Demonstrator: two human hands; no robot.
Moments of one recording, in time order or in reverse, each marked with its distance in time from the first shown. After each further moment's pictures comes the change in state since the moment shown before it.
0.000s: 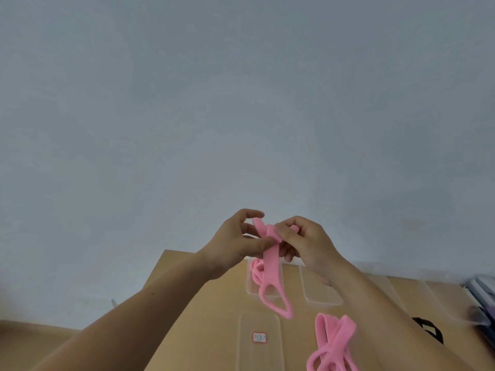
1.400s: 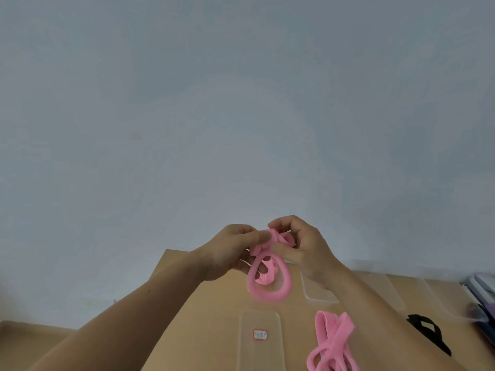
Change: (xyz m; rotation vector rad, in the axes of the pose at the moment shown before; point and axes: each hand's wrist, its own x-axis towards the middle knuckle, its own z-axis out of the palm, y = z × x) left_hand -0.011 0.007 -0.003 -0.019 -0.166 -0.216; right_hand -0.016 0.003 0.006 -0.098 -0.064 -0.098
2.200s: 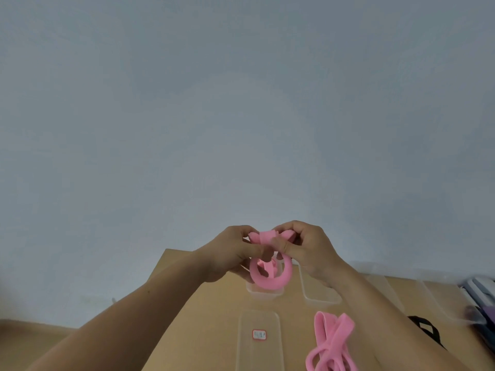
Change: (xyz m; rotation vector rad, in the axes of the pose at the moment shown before) left_hand -0.003 -0.001 0.001 0.030 0.032 -0.035; right_hand 0.002 -0.005 -0.001 -0.024 0.053 0.038
